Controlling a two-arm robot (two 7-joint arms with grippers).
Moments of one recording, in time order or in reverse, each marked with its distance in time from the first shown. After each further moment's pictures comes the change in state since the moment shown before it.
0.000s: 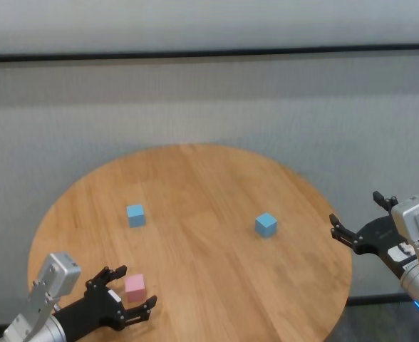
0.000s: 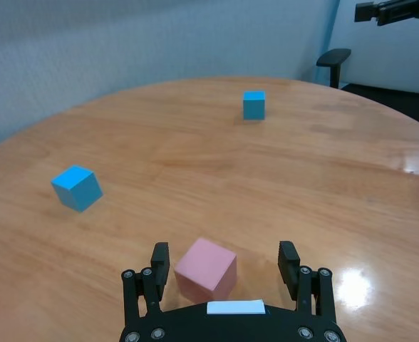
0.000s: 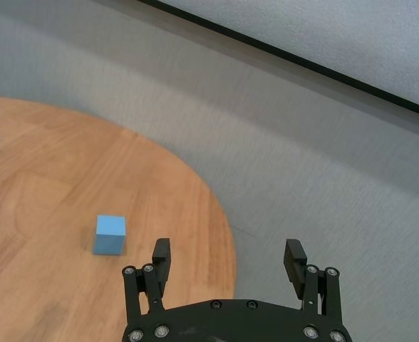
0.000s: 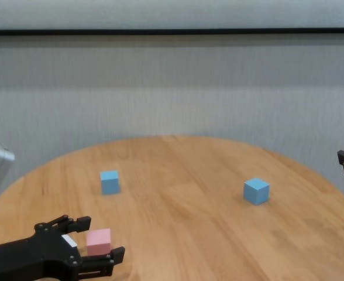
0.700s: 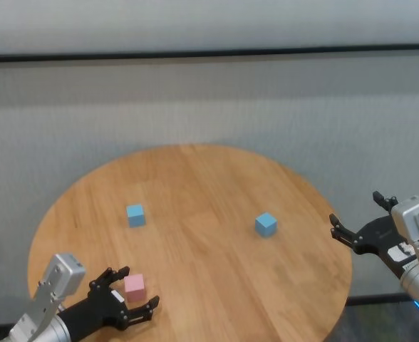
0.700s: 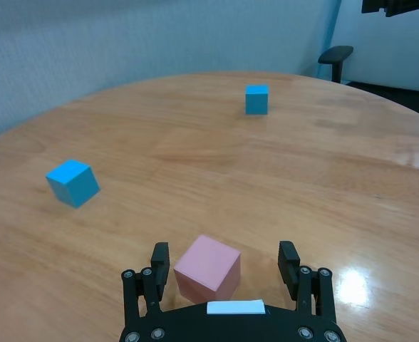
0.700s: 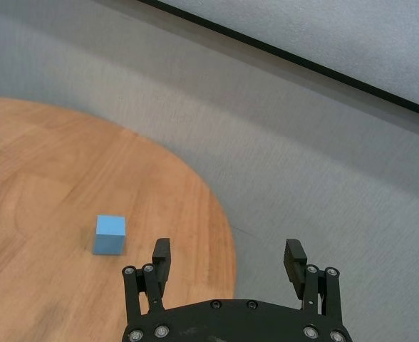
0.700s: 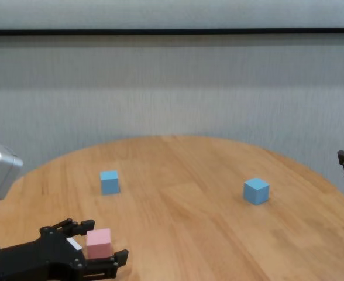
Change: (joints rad) left arm -0.018 -0.036 -0.014 0.056 0.029 -0.013 -0.016; right arm 0.000 0.000 0.000 0.000 0.000 0.000 0.000
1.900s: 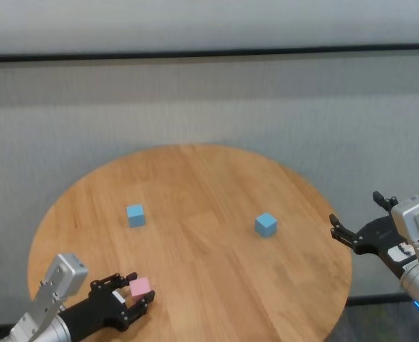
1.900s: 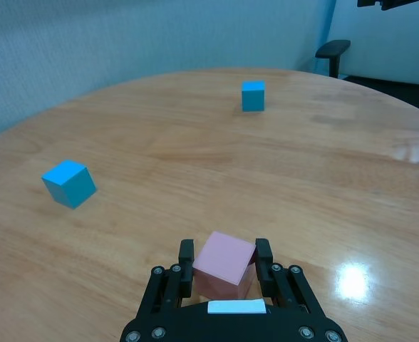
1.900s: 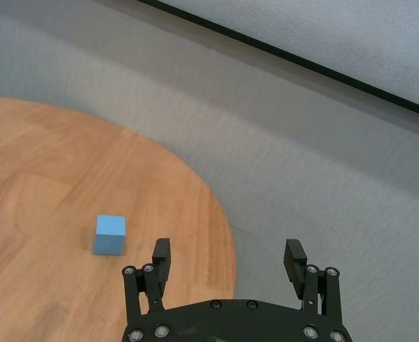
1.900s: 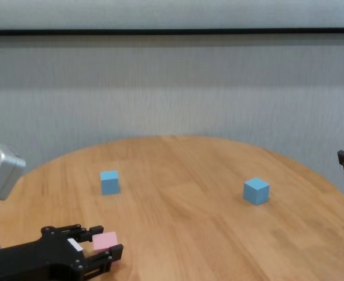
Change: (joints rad) left arm 0.001 -0.008 -0.016 -0.007 0.030 0.009 -0.013; right arm 0.000 0.000 0.000 0.000 0.000 0.000 0.000
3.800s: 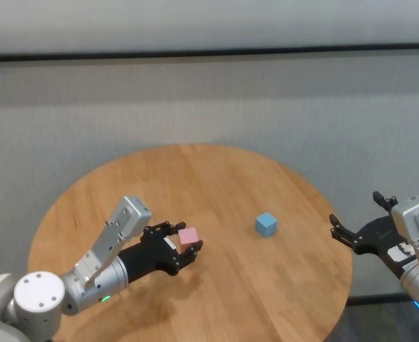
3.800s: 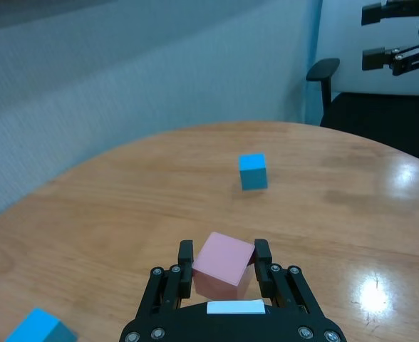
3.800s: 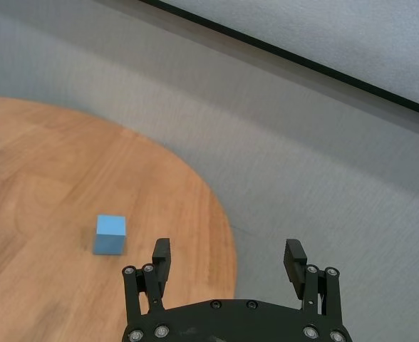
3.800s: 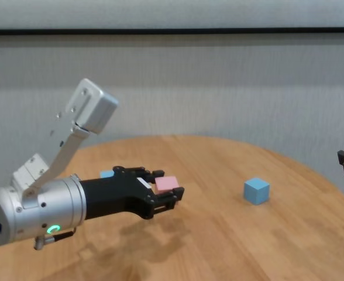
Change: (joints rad) left arm -0.246 -0.150 0.094 0.158 0.090 0.011 0.017; right arm 0.000 0.000 0.000 0.000 0.000 0.000 0.000
